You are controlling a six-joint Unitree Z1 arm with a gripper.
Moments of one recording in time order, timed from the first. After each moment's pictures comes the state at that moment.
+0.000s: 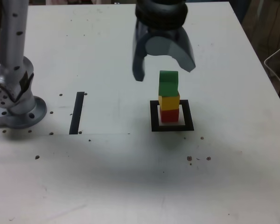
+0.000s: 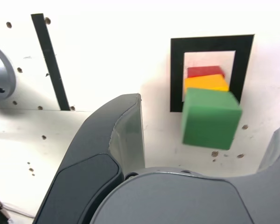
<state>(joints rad) -0.12 1.93 -1.71 1.54 0.08 -0.13</state>
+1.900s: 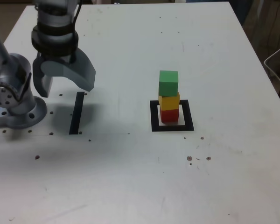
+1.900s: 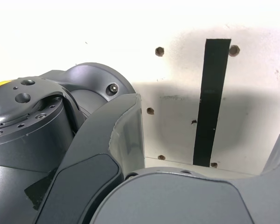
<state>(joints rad) 0.01 1.44 -0.79 1.18 0.08 -0.01</state>
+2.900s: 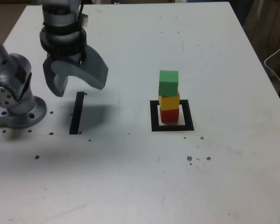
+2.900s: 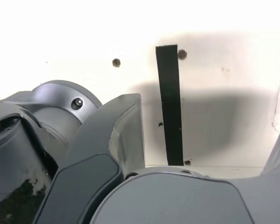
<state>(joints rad) 0.00 1.43 -0.80 1.09 0.09 0.06</state>
